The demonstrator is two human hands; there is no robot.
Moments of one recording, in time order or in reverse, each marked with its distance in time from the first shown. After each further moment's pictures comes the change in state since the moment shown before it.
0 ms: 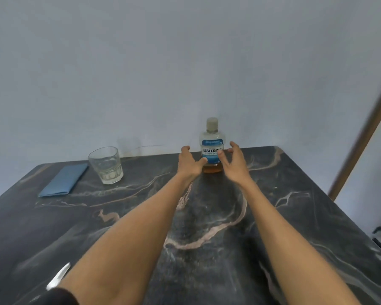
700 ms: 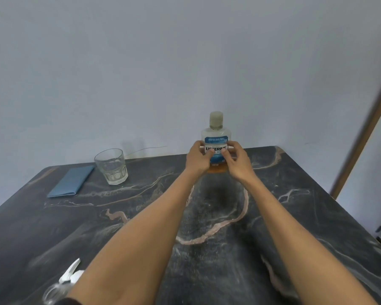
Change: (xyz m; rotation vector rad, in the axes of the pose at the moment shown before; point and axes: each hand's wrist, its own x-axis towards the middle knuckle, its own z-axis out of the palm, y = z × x) left_hand -0.018 0.029 -0.001 -0.057 -0.013 0.102; right_hand -0.014 -0.016 -0.011 0.115 -0.009 -0.104
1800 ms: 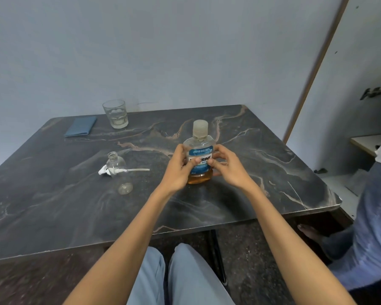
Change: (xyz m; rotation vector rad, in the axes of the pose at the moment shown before) left_hand -0.278 -0.024 -0.059 -0.302 -0.265 0.160; right_hand -0.272 -0.076 -0.042 -0.027 -0.266 0.067
